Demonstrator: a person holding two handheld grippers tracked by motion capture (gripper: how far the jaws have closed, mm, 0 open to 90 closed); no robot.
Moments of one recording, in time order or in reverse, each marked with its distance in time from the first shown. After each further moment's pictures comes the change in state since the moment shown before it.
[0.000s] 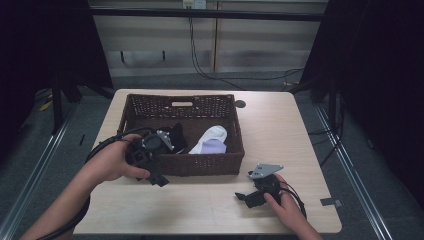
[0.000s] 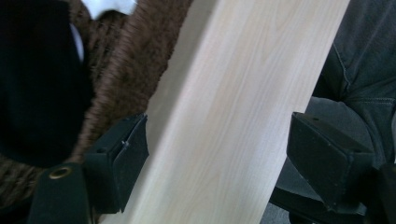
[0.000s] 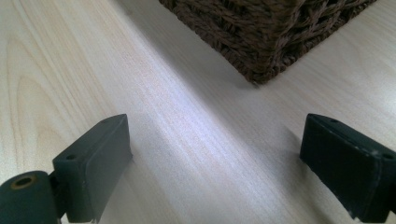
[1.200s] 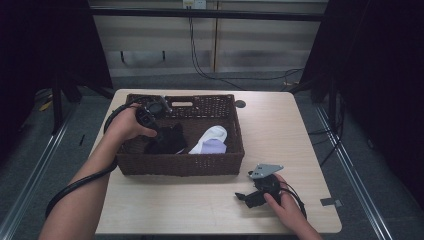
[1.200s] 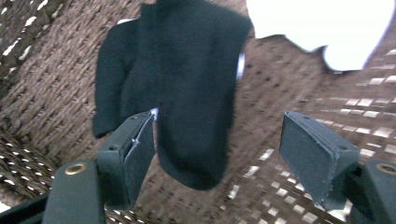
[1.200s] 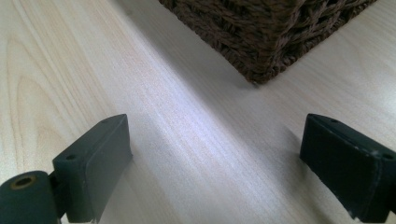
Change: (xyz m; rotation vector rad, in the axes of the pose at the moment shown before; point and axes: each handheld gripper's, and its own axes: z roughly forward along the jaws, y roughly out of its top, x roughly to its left) left arm 0.121 0.025 0.020 0.062 0.156 -0.231; right arm 0.000 0.000 0.000 -0.003 -0.004 -0.003
